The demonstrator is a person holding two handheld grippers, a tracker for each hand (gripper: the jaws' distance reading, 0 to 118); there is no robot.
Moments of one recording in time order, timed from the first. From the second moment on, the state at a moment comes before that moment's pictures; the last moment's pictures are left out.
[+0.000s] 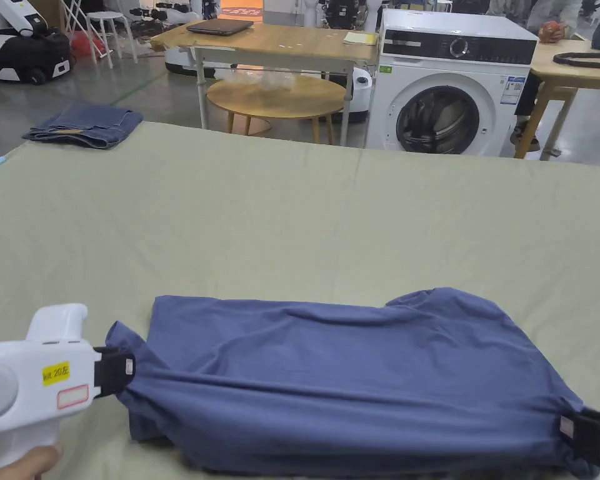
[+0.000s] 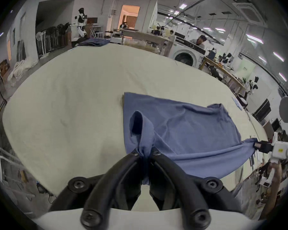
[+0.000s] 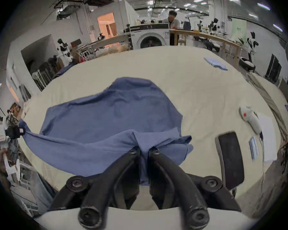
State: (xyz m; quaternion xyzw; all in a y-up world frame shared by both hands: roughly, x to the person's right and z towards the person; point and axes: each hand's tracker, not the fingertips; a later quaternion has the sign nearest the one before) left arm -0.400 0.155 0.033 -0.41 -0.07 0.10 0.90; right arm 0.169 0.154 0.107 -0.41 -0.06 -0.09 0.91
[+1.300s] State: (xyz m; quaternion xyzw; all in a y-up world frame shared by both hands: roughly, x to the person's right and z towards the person) left arm -0.334 0.142 0.046 -0.26 -0.06 0.03 0.96; right arm 0.082 0.152 0.093 -0.17 -0.10 -0.04 0.98
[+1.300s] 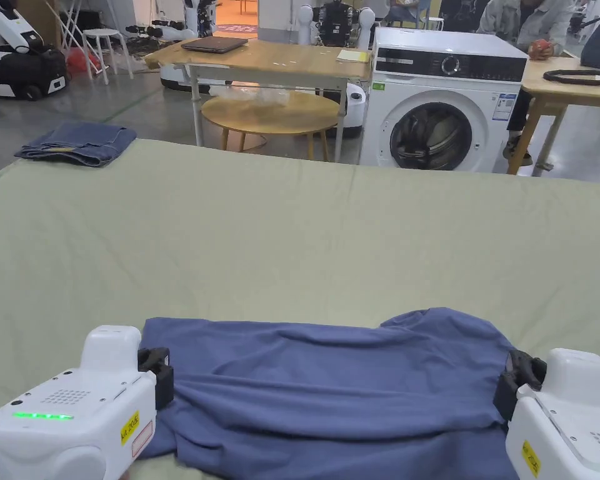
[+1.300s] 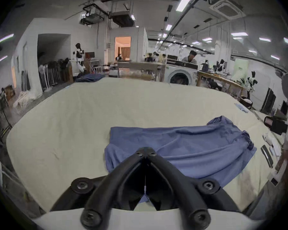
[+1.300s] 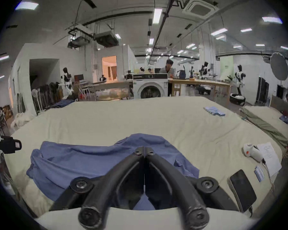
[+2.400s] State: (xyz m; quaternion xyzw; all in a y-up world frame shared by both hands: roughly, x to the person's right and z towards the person) left arm -0.384 0.081 0.020 -0.51 -0.03 0.05 0.86; right arm 0.146 0.112 0.106 -0.29 -0.12 -0.04 0.95
